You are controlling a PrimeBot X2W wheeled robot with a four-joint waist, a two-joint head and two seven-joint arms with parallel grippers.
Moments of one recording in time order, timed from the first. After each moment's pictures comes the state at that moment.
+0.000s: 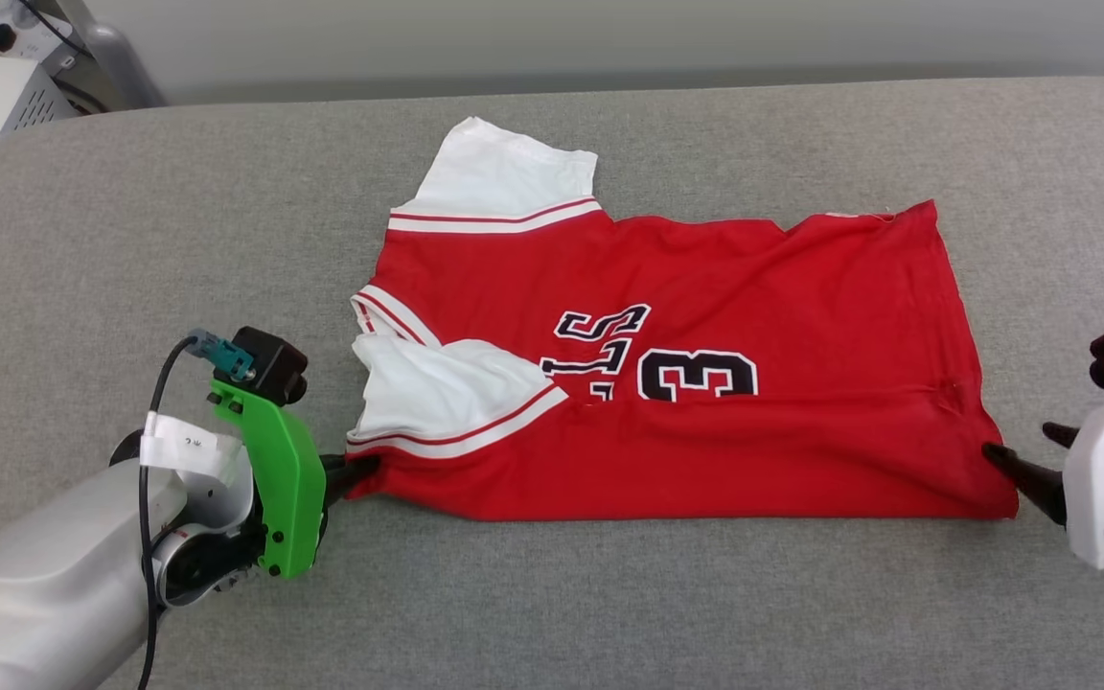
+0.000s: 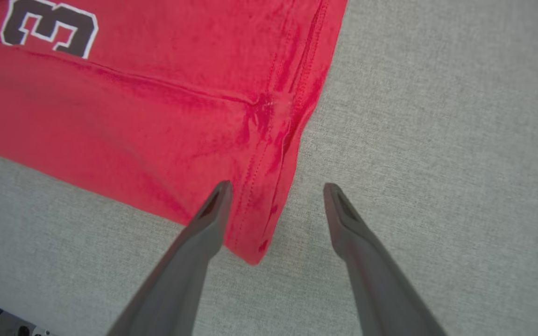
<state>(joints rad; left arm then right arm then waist) -0.79 0.76 -1.24 0.33 -1.32 -0.13 0.26 -0.36 -0.74 0.44 0.19 0.80 0.13 0.55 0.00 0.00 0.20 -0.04</state>
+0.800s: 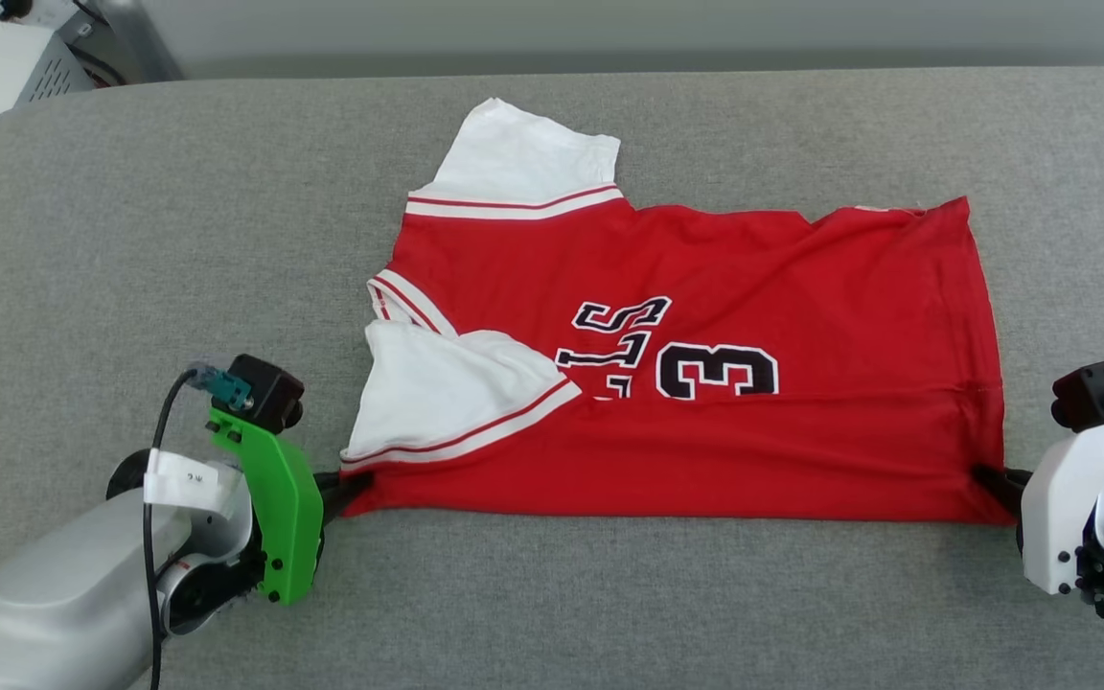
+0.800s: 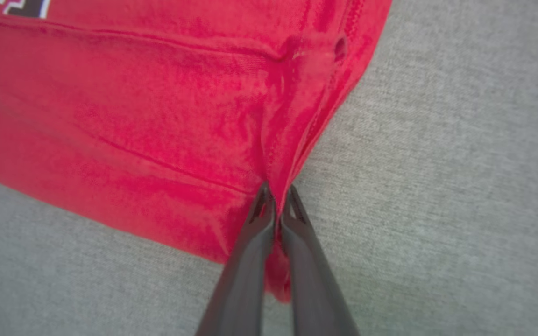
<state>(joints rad) -0.76 0.75 -1.25 0.38 -1.28 -0.13 0.18 -0.39 -0.66 0.56 0.43 0.83 0.13 0.40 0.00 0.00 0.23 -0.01</state>
